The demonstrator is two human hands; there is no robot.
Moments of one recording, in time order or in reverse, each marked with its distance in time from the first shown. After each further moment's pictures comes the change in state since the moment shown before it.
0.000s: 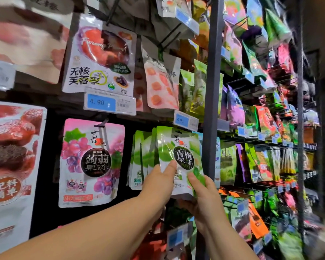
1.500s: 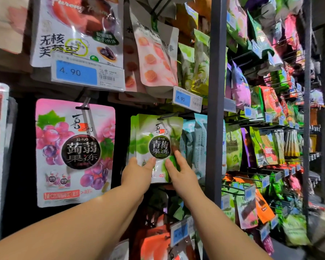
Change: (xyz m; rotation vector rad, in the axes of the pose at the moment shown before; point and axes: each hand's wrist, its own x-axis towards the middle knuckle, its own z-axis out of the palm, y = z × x) left_hand 0.075 -0.068 -0.028 0.167 0.278 -0.087; right_hand 0.069 0.051 0.018 -0.645 -0.101 -0.102
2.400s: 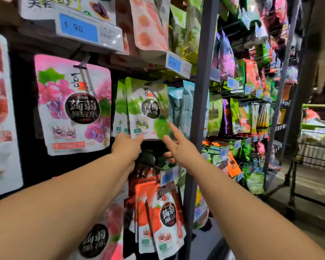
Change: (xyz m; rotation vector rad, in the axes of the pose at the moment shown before) left_hand -0.032 -0.015 -0.025 -0.178 -0.100 -0.114; right_hand -0.054 -0.012 -0.021 -0.224 -0.083 0.121
